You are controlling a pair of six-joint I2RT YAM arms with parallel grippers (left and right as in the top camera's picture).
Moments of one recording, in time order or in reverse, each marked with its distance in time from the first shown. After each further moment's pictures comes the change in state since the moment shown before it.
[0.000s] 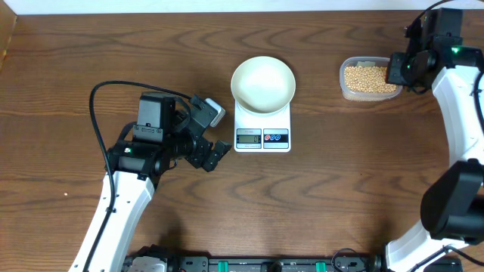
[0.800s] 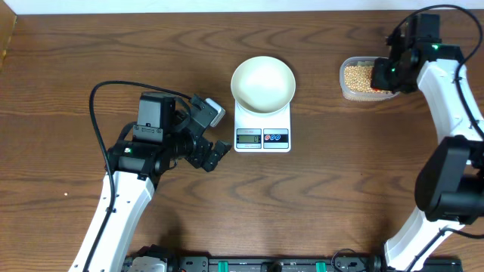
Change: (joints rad) left arm 0.000 0.000 0.000 0.000 0.000 0.000; right arm 0.032 0.125 0.012 -0.008 -0.098 0.010
